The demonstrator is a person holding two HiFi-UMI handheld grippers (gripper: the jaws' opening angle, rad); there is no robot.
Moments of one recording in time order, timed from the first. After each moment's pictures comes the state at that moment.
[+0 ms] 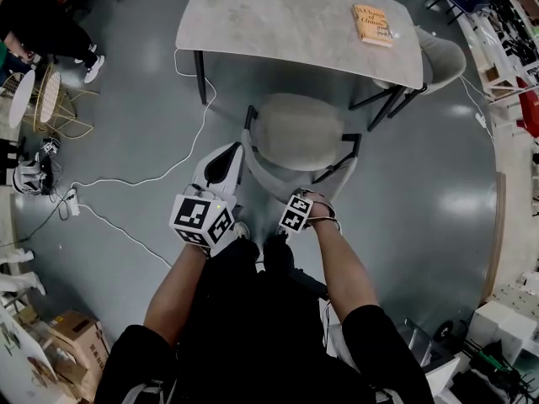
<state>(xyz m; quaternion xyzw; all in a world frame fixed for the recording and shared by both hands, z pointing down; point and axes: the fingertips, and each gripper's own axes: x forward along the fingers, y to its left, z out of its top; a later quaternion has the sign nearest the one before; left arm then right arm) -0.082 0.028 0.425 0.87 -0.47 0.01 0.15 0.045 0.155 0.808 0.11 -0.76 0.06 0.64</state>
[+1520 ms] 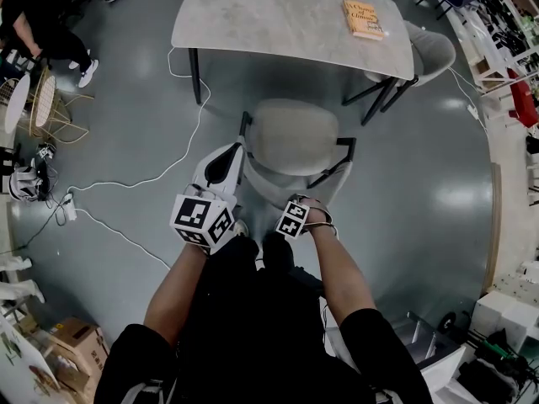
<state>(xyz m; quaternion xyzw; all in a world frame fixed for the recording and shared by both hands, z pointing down) -0.082 0.063 0.425 0.88 -0.45 0.00 0.15 0.035 0.208 0.808 0.11 -0.76 0.06 0.63</state>
